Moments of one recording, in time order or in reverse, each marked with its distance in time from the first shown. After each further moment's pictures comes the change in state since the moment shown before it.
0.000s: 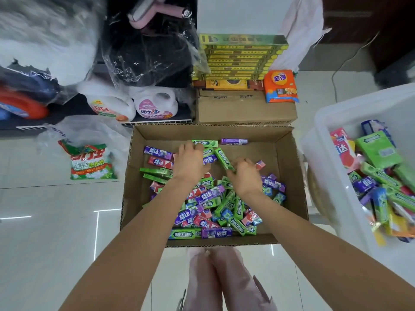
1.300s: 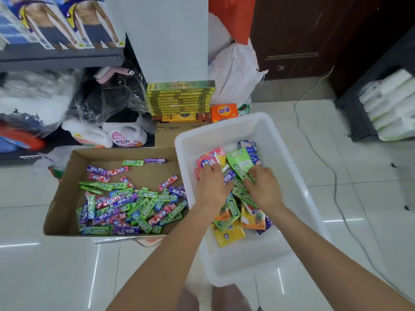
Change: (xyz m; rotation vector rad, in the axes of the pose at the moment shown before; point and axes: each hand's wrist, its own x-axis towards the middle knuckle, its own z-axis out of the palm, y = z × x) left_hand -0.073 0.356 0.019 -0.180 0.066 -0.093; right_hand -0.057 0.240 -0.247 0.170 0.102 -0.011
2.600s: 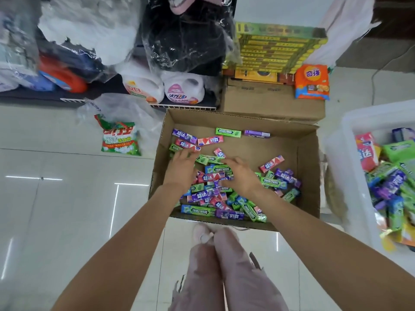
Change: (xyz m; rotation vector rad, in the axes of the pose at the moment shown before) left_hand 0.043 -0.405 -0.099 0.211 -0.096 0.005; right_hand 0.004 -0.223 0.293 -0.178 -0.584 -0.264
